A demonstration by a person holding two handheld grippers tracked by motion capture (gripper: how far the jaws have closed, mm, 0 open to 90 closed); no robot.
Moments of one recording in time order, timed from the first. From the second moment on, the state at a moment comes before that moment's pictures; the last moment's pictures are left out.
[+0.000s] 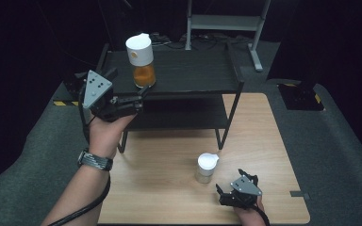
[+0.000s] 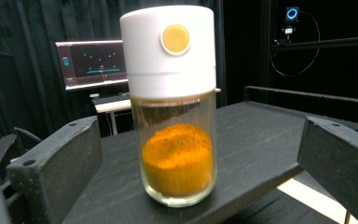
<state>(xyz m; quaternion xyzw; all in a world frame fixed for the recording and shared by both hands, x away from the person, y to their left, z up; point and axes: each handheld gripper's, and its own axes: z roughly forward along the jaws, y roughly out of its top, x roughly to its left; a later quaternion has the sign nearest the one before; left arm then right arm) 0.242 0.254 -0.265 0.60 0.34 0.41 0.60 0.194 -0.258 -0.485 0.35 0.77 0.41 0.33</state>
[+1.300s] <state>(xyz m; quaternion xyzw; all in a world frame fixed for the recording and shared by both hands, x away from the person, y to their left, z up) 0.192 0.270 -0.358 0.64 0.36 0.37 0.57 0.193 -0.256 -0.485 0.35 0.78 0.40 0.33</state>
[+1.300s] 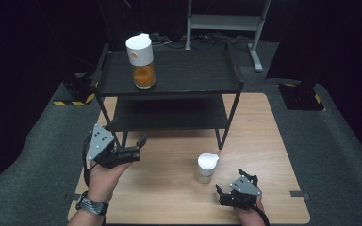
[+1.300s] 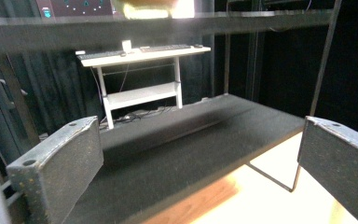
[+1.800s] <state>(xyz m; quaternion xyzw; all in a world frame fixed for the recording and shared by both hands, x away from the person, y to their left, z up) 0.177 0.271 -0.410 0.67 0.37 0.35 0.55 0.193 -0.255 -0.485 0.34 0.78 0.40 0.34</state>
